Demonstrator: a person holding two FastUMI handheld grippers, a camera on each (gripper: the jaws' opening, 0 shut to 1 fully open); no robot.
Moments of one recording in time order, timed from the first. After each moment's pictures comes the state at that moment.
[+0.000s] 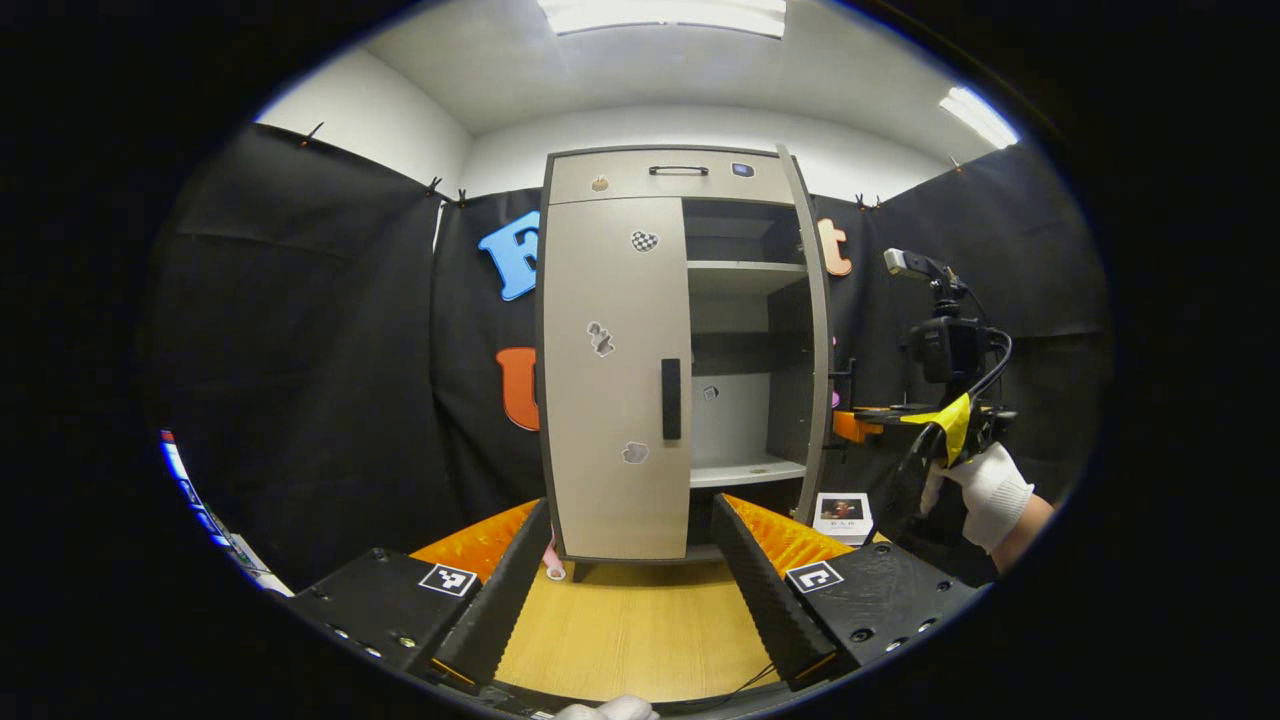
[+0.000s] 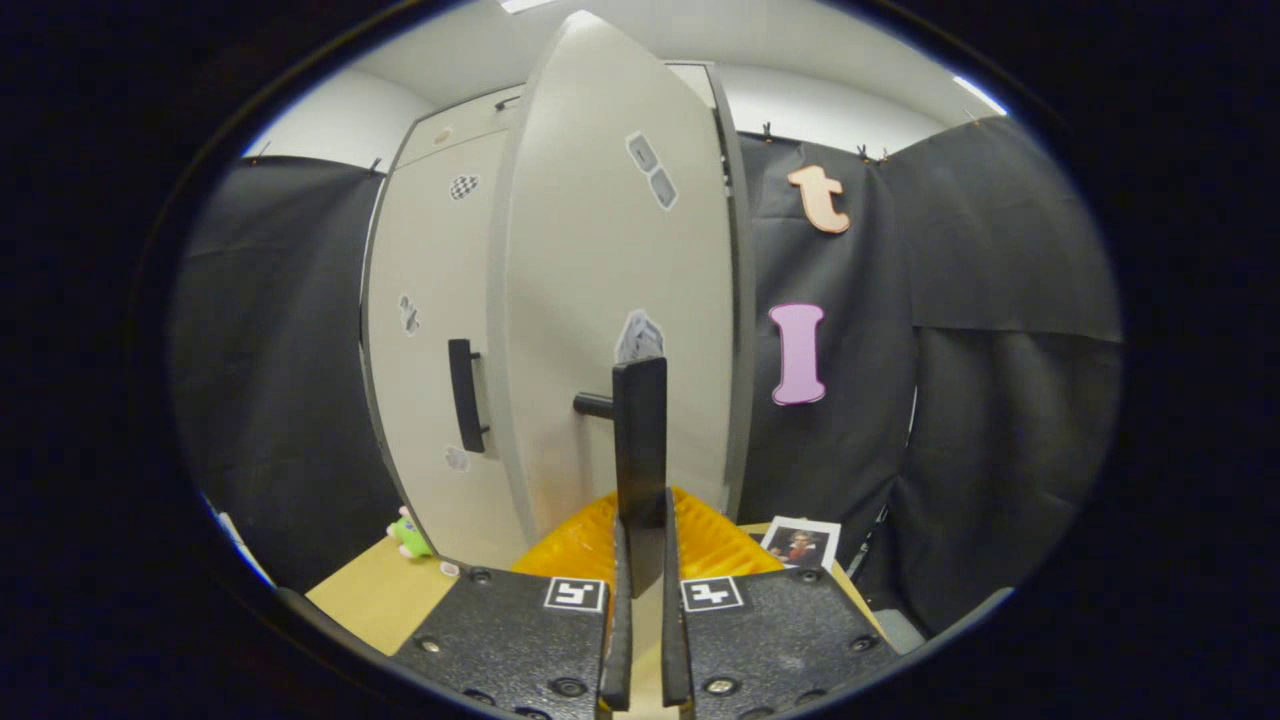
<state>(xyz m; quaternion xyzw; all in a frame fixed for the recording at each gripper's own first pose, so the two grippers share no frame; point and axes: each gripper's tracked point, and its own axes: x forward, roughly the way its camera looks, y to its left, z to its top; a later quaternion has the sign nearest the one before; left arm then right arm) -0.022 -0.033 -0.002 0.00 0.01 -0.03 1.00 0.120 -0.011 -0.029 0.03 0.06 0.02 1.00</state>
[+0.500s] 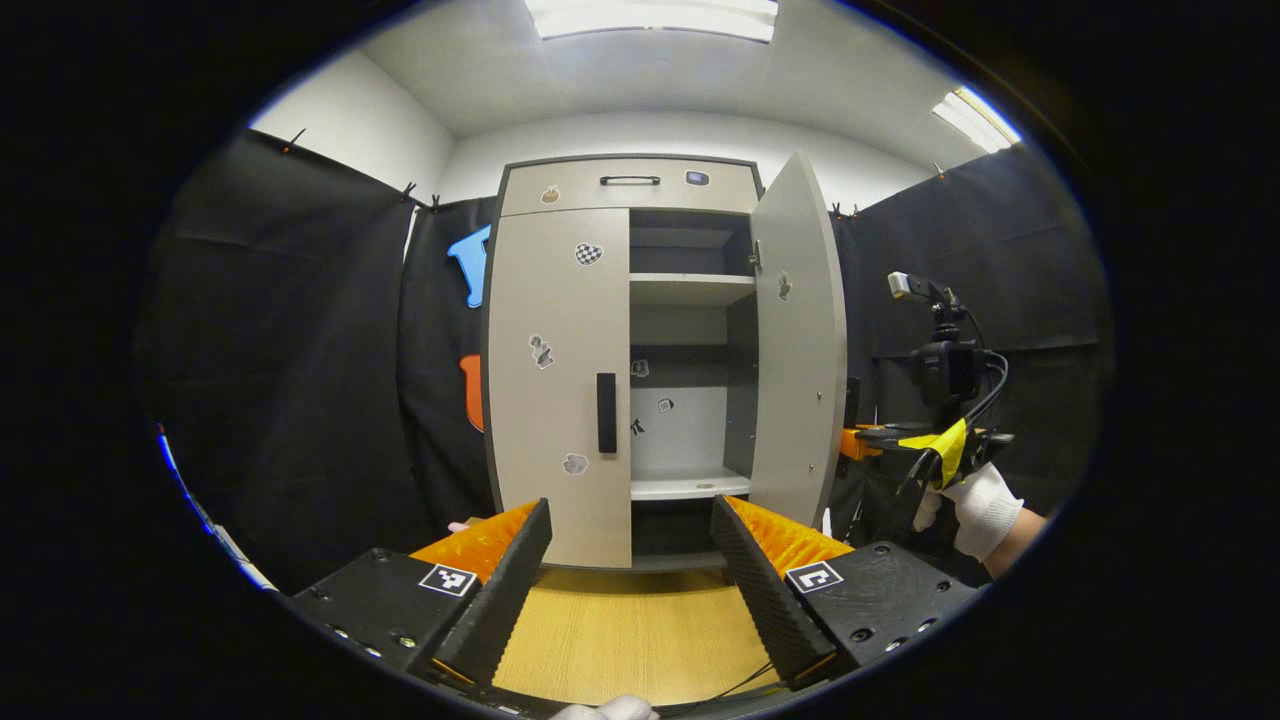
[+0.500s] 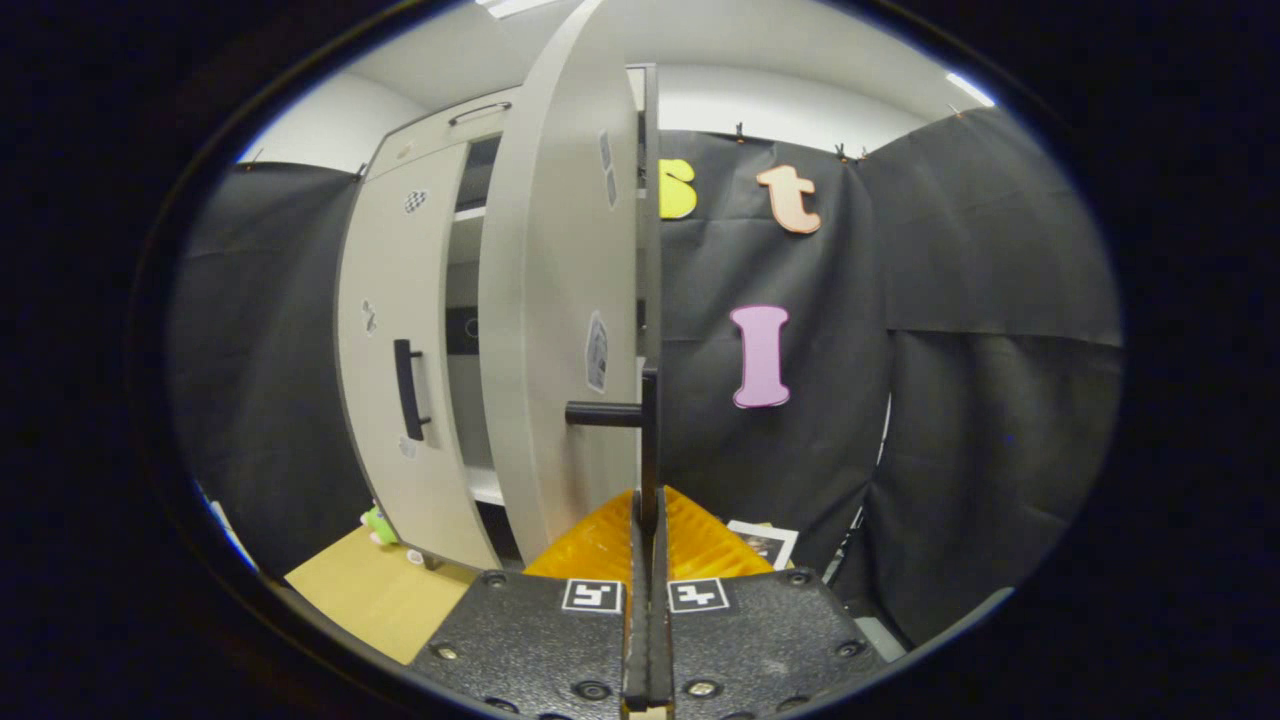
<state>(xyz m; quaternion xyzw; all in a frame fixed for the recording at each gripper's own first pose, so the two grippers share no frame) -0.026 -0.111 0.016 -0.01 0.00 -0.05 1.00 0.118 -0.108 -0.032 0.02 0.06 0.01 1.00</state>
